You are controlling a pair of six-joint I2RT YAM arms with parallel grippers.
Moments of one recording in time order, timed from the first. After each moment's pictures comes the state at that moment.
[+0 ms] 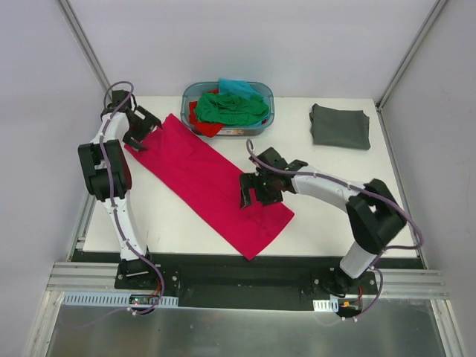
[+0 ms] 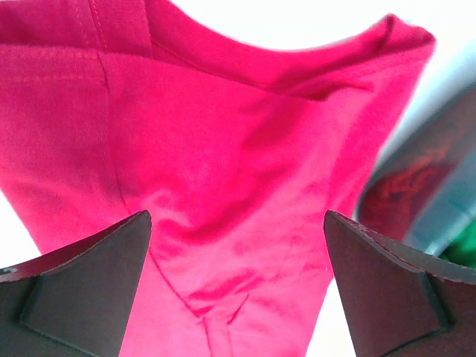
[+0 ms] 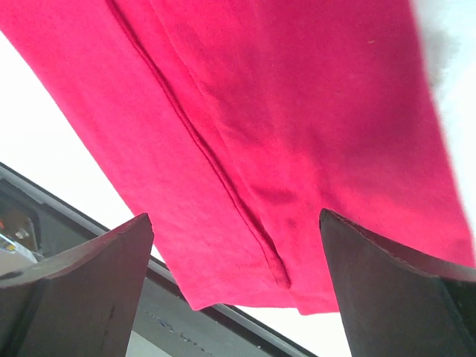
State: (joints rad) left arm 0.19 2.19 1.79 -0.67 0.17 -0.82; right arm 0.75 1.73 1.12 -0.52 -0.26 0.49
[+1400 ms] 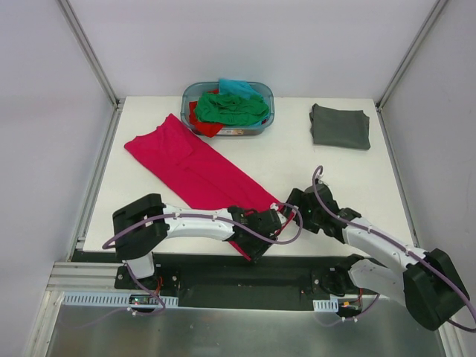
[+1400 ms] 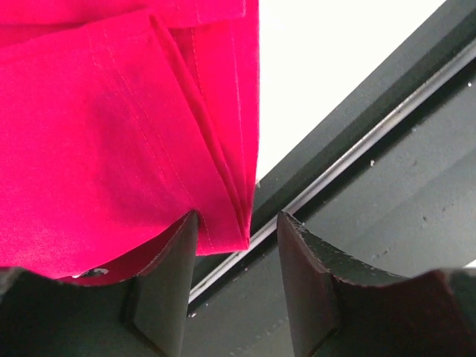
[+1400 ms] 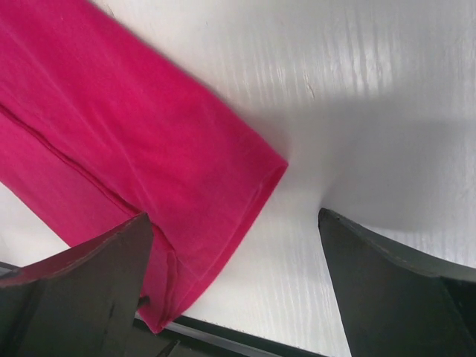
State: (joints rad) left arm -1.28 1.73 1.05 -0.55 0.03 -0.48; right arm 0.59 1.03 0.41 -0.29 -0.01 0.91
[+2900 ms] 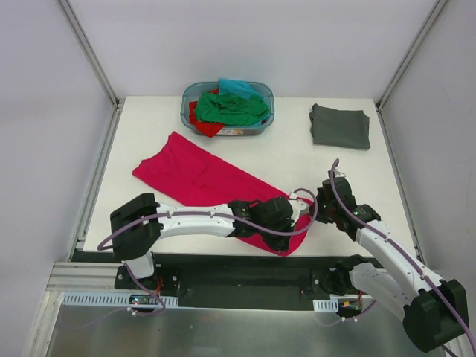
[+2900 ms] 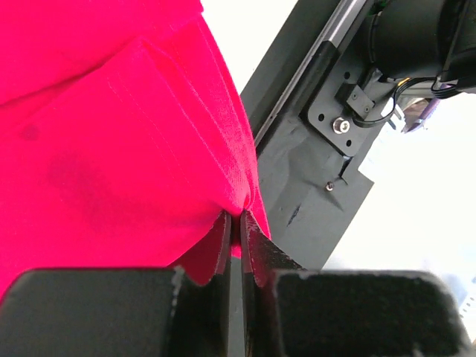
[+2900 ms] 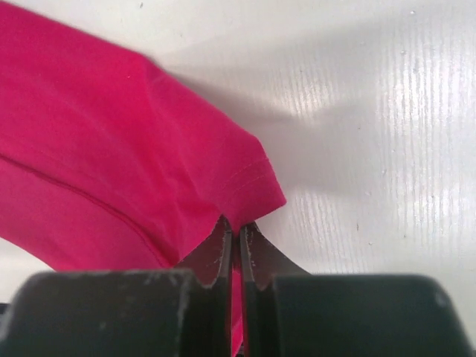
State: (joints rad) left arm -1.28 1.71 1.15 -0.28 0.18 -0.54; right arm 0.42 0.88 0.51 -0.53 0.08 0.69
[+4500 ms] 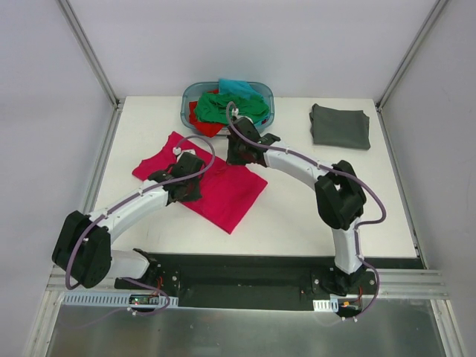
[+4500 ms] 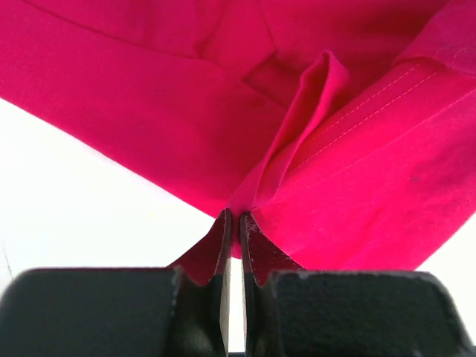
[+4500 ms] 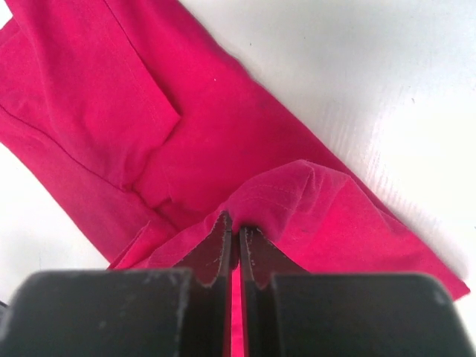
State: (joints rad) left arm -0.55 1.29 0.83 -0.58 -0.21 -0.60; right arm 0.76 2.01 1.64 -0.47 0.06 0.62
